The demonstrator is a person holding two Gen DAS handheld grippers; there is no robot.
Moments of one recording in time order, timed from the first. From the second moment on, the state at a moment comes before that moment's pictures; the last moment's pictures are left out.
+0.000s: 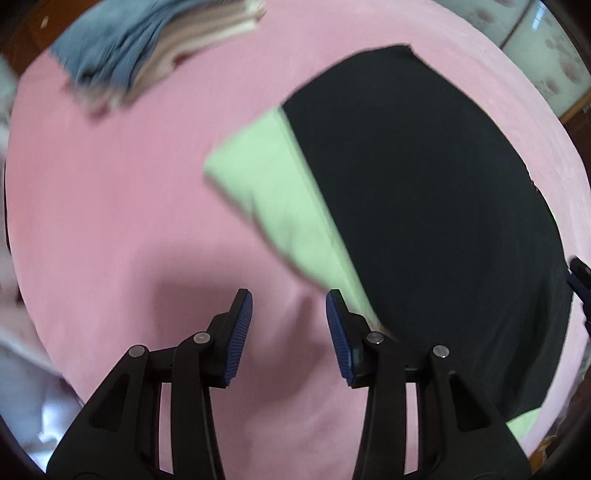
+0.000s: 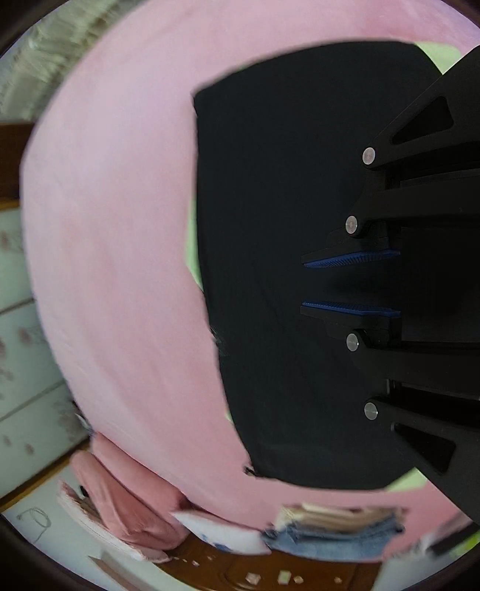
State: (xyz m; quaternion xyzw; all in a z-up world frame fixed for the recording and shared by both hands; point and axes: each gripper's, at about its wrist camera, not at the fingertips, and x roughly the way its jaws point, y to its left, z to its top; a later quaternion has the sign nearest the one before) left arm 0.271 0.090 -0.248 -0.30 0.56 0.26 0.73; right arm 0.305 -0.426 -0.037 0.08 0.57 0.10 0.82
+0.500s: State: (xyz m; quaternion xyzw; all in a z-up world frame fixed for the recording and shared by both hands) left arm 0.190 0.078 -0.266 -0.45 0.56 0.26 0.65; right arm 0.271 -0.352 -0.139 0.01 0.71 0.09 0.70
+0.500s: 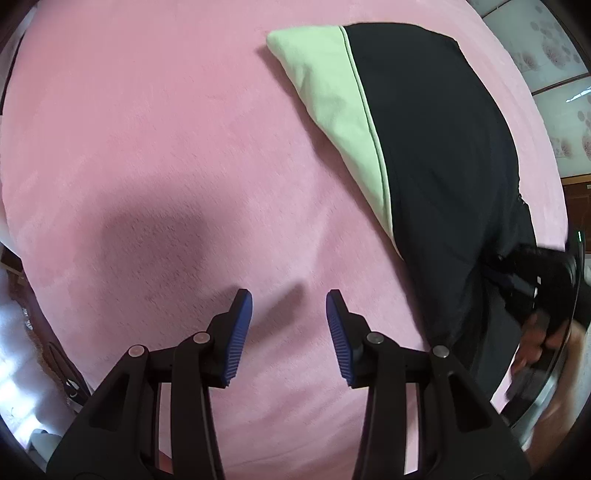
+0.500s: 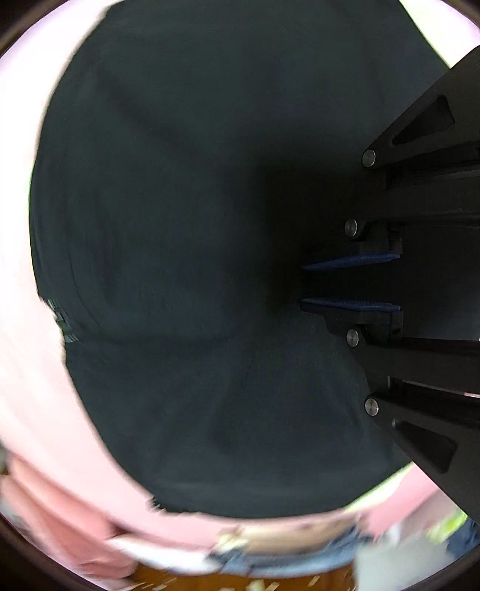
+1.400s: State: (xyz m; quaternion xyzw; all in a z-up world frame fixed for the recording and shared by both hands) left arm 0.215 0.144 -0.289 -0.49 0.48 0.20 0.70; right arm 0.166 -0.298 -0.153 -0.06 0.64 0.07 0.76
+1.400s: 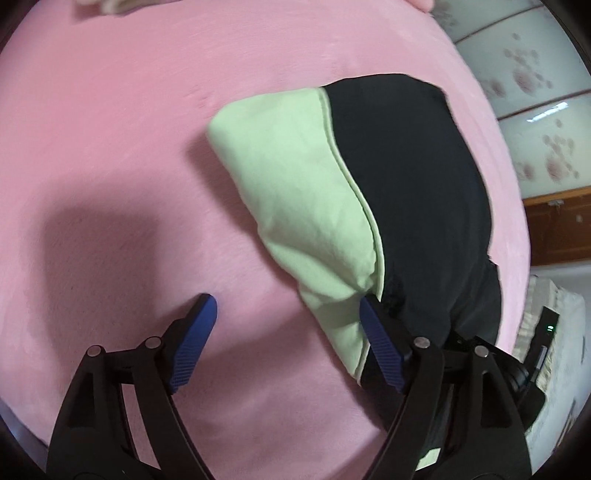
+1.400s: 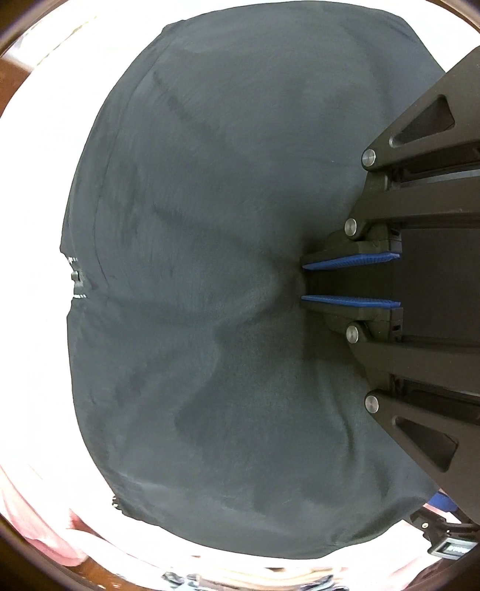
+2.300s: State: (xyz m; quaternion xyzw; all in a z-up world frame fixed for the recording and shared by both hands) left arm 0.253 0.176 -0.315 -0.60 0.38 0.13 0.69; right arm 0.135 -0.329 -0.149 -0.09 0.63 0.10 0.76
